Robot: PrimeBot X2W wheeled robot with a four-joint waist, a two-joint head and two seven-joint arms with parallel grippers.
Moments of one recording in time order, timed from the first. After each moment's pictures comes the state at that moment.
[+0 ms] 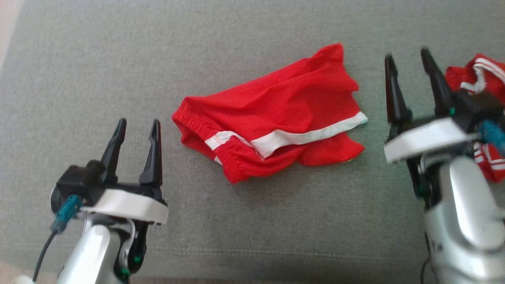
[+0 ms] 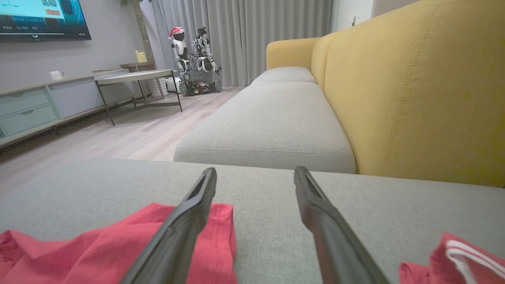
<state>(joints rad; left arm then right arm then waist) -0.17 0.24 -0.33 0.07 -0.40 0.11 -0.25 -0.42 -0.08 0.06 0.23 0.12 0.13 -0.07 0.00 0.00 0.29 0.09</state>
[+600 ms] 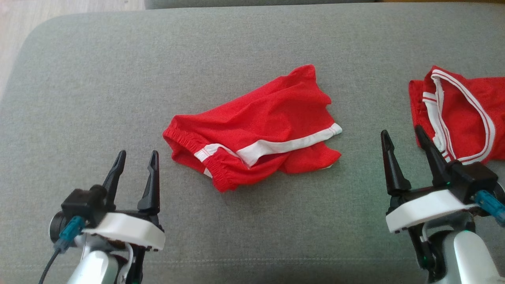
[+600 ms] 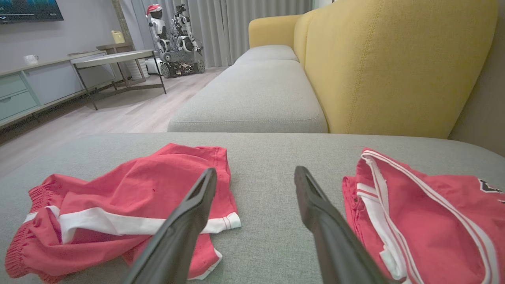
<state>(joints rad) -0.05 0.26 -0.33 0.05 -0.41 0.14 -0.21 -0.04 -0.05 0.03 -0.05 0.11 0.13 0.05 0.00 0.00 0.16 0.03</state>
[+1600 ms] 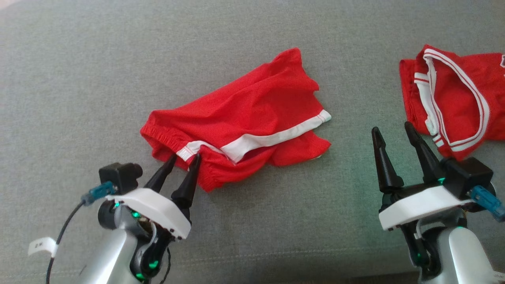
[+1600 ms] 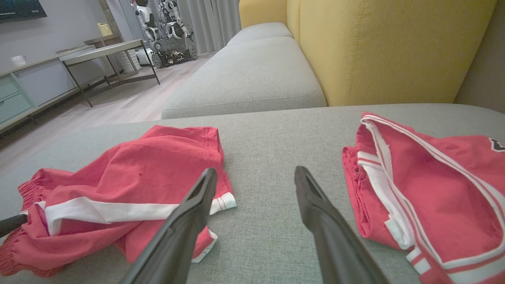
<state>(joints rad) -0.19 0.19 -0.41 0.25 -0.63 -0.03 -0.02 -0.05 -0.05 0.07 -0.05 0.17 0.13 0.06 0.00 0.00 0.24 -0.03</state>
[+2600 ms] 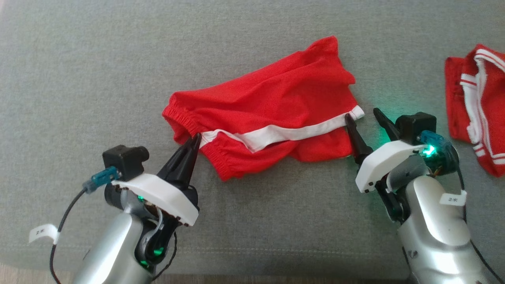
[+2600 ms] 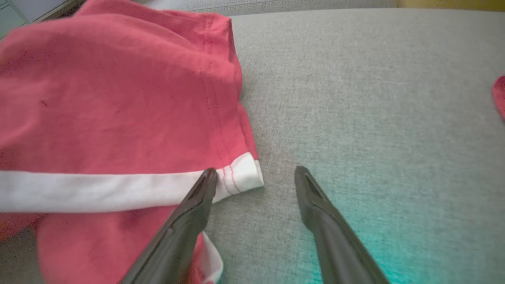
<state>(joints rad) -0.25 0.19 -0.44 0.20 -0.63 -0.06 -0.05 -0.40 -0.05 0.13 0.49 0.13 0.13 0.09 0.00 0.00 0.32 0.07</state>
